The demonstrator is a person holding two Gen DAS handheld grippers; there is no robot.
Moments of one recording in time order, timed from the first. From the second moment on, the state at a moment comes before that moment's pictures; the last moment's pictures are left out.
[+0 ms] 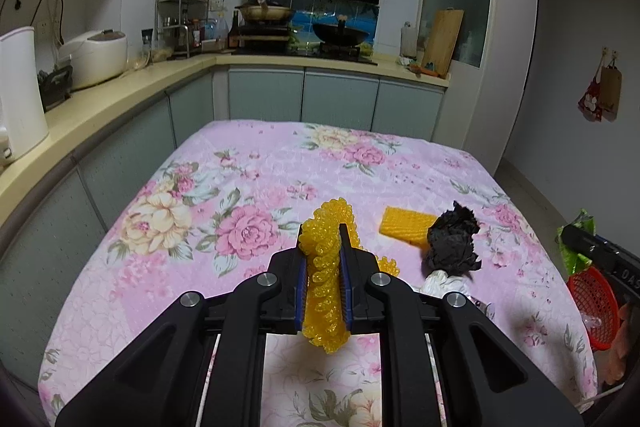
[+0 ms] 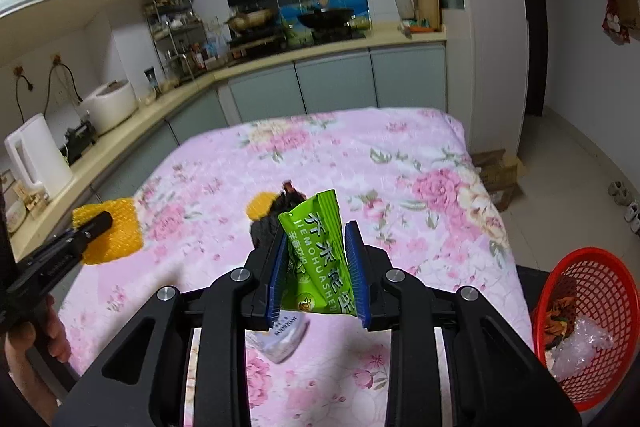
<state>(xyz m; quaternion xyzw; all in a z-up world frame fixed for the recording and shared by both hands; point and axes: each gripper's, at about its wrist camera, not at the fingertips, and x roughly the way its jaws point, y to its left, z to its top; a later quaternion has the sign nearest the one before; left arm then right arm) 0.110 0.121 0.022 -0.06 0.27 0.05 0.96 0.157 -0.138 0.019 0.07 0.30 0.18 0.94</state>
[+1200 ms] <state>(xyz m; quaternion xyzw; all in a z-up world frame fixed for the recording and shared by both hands) 0.092 0.049 0.081 0.01 0.19 0.01 0.98 0.107 -0.190 0.071 0.10 0.20 0.16 0.96</state>
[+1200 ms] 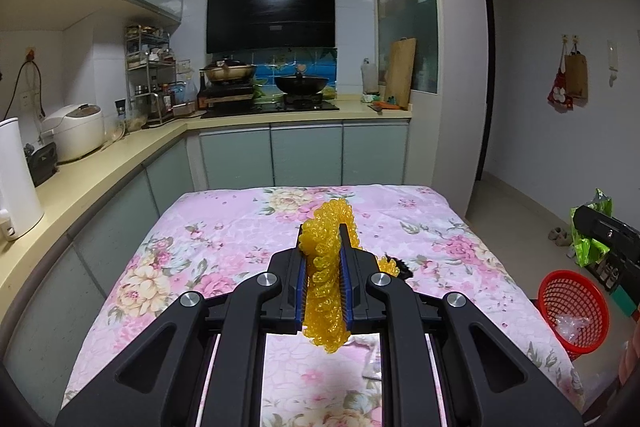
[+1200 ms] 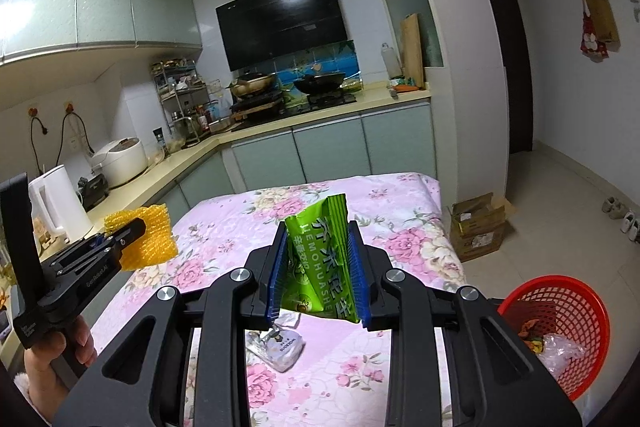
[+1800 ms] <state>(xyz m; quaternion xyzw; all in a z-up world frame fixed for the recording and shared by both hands) 0.101 0.000 0.082 0.02 0.19 -0.05 0.98 0.099 -0.228 0.069 0.12 0.19 0.11 0.97</state>
